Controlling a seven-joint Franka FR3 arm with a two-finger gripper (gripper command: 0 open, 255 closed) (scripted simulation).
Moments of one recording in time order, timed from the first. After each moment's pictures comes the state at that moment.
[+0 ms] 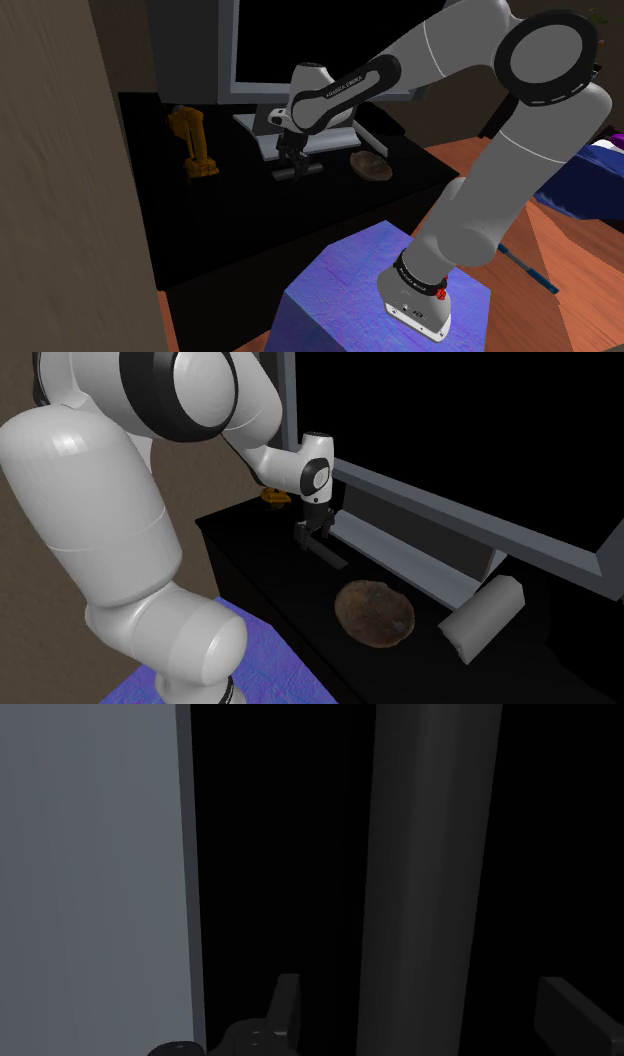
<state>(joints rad) 0.15 -0.01 -0.11 -2.41 0.02 2.38 -1.26</state>
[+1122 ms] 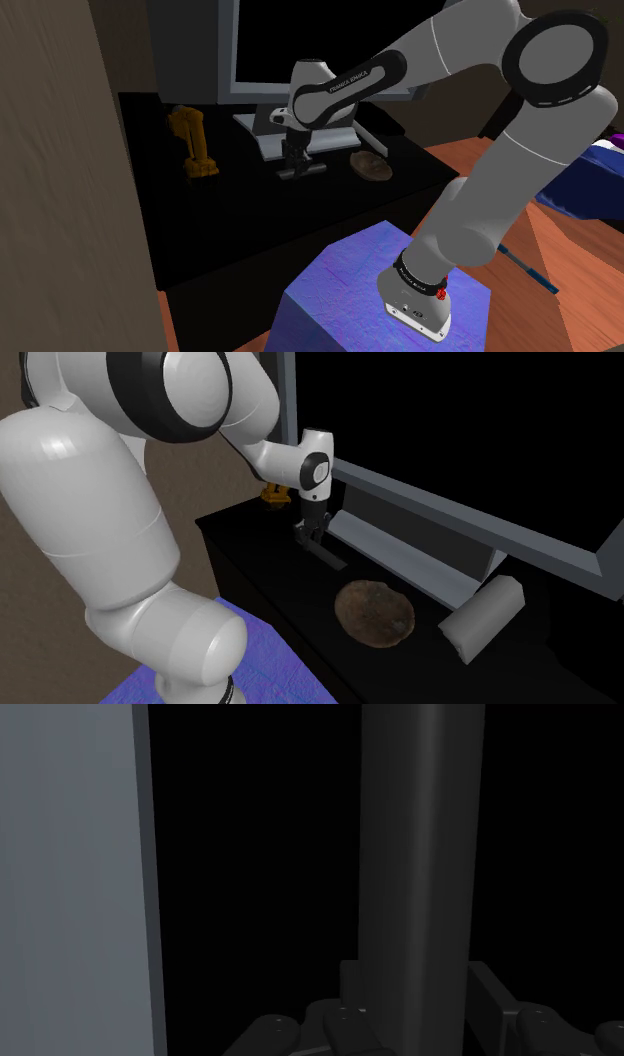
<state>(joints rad) 0.15 -0.04 -0.11 -2.40 0.01 2.28 -1.26</state>
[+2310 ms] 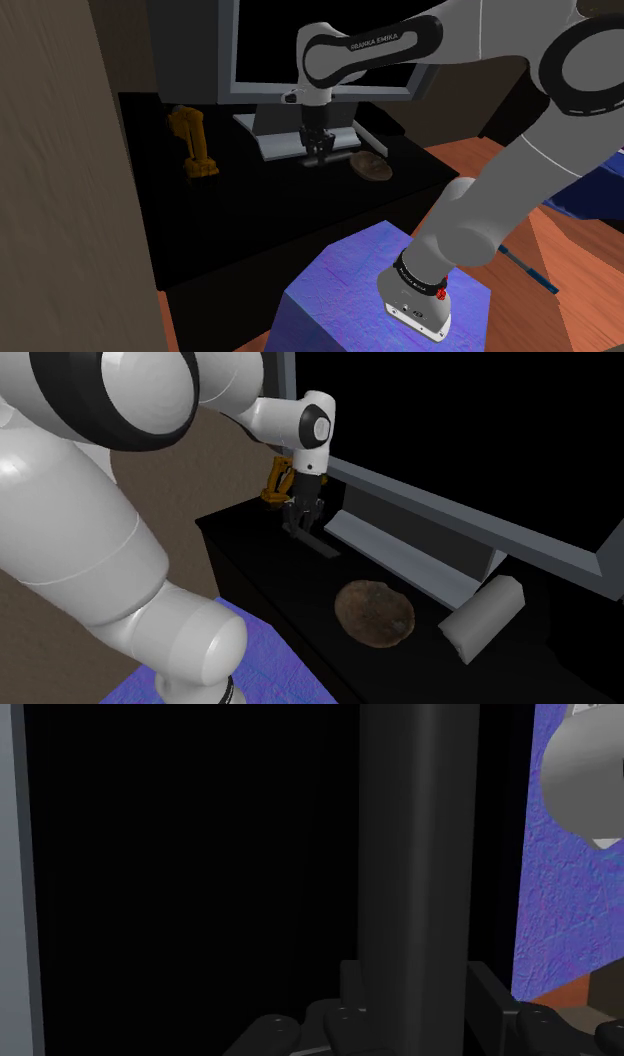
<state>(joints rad) 0.15 -0.18 -0.10 -2.28 -0.01 1.77 -1.25</state>
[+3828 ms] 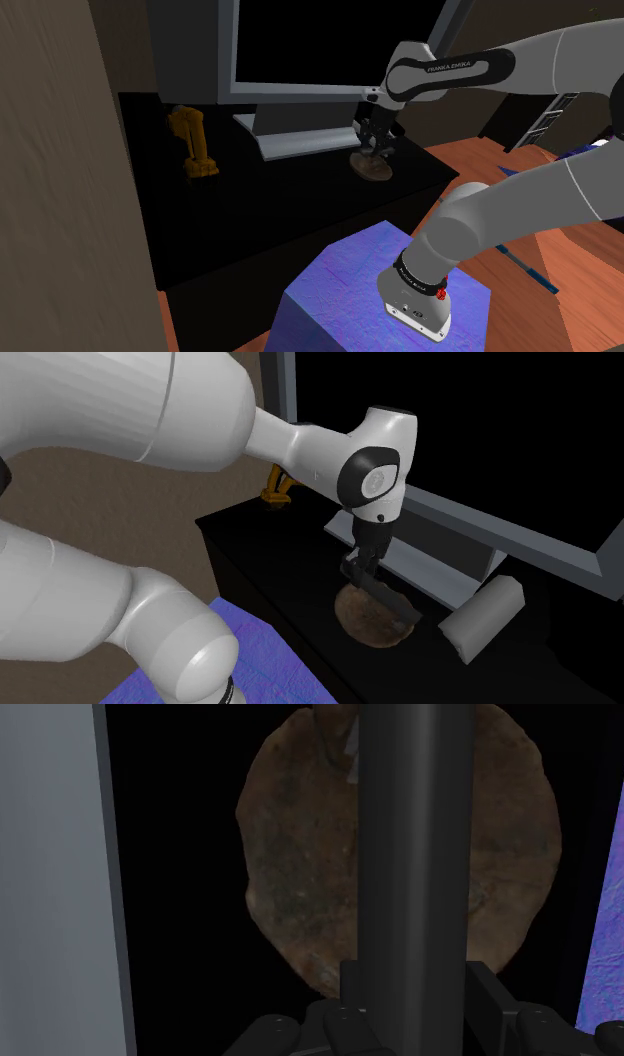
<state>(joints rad) -0.12 -0.54 -0.41 -2.59 -0.23 2.05 -1.64</state>
